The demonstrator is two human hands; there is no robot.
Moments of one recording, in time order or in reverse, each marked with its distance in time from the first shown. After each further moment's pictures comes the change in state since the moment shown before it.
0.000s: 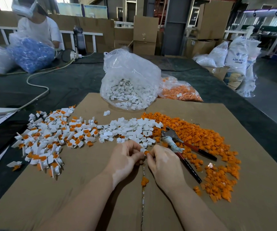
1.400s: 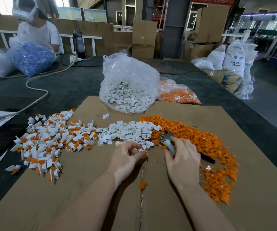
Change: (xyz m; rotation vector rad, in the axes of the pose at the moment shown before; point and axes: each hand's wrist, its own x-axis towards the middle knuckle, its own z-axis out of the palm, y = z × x) left_hand 0.008 0.002 0.006 0.005 0.101 -0.044; right_hand 0.002 0.023 -0.017 -0.129 0.105 0.338
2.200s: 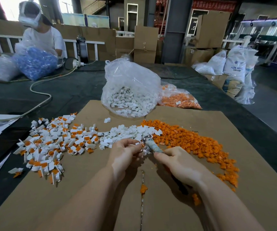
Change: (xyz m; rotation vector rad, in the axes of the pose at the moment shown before) left_hand 0.005 0.026 -0.004 -0.482 0.035 -0.243; right_hand 0.032 -0.026 -0.048 0.328 -0.843 0.196
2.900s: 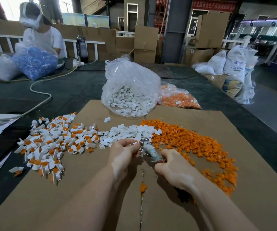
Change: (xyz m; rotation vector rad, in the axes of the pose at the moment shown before) left_hand 0.003 -0.004 0.001 -0.035 0.073 0.004; right_hand -0.006 -0.002 0.013 -0.118 0.029 -0.021
